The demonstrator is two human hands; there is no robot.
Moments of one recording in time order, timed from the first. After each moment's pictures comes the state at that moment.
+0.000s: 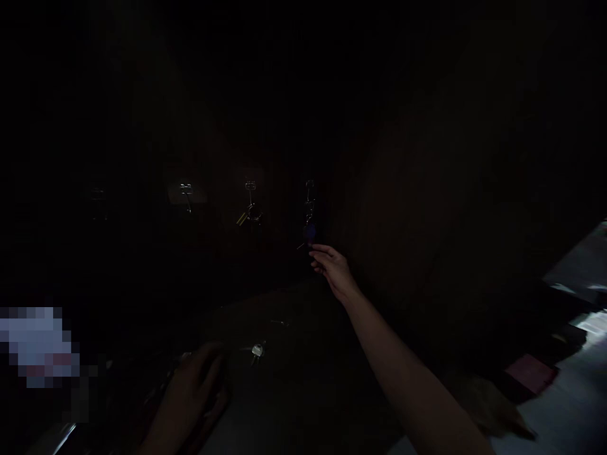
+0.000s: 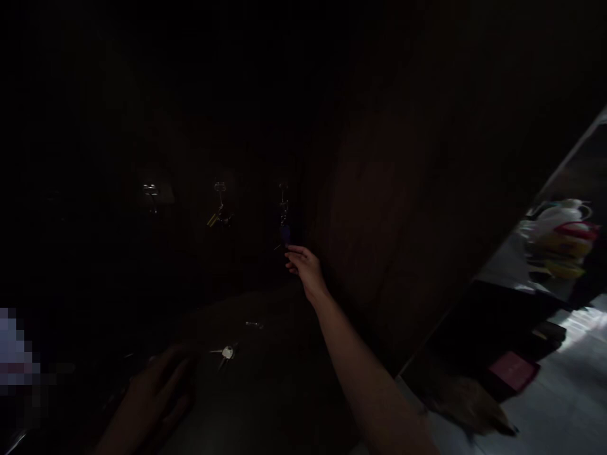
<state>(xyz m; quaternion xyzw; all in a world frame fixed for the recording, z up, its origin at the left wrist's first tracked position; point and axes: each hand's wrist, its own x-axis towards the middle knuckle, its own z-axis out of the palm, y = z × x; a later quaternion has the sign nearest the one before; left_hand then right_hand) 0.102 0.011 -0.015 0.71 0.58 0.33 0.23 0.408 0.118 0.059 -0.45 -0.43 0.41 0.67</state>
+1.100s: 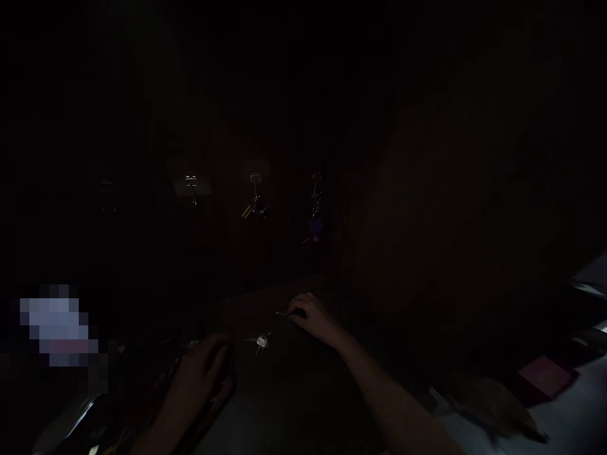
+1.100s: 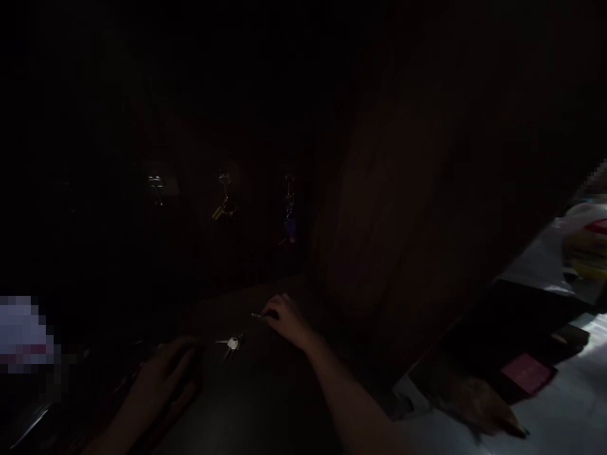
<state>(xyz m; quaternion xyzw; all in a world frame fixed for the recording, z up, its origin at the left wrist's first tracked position) 0.100 0.014 -0.021 0.73 0.58 0.31 0.20 0.373 0.081 -0.035 -0.50 -0.80 0.15 0.31</state>
